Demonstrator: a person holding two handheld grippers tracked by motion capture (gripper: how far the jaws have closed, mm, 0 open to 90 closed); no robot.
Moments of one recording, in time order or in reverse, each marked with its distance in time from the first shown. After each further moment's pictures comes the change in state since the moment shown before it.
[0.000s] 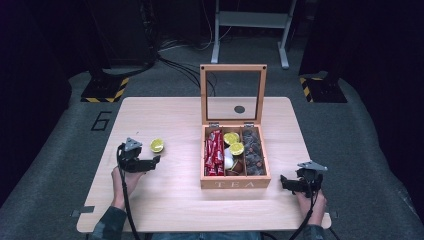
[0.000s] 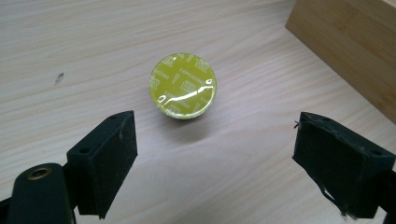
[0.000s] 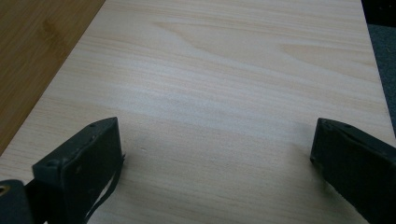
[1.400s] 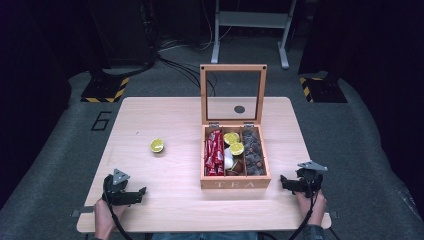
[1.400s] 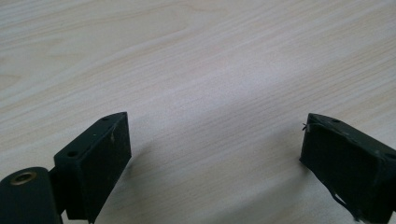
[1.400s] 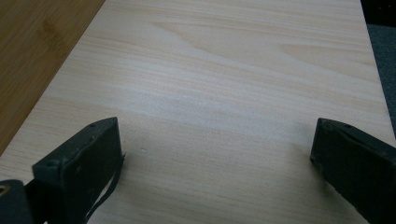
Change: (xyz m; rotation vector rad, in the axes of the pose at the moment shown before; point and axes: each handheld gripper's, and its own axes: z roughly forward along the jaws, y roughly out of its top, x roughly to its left) left arm 0.000 -0.088 -0.034 0.133 0.069 0.033; right arm 0.000 0.000 0.000 0.001 0.000 0.001
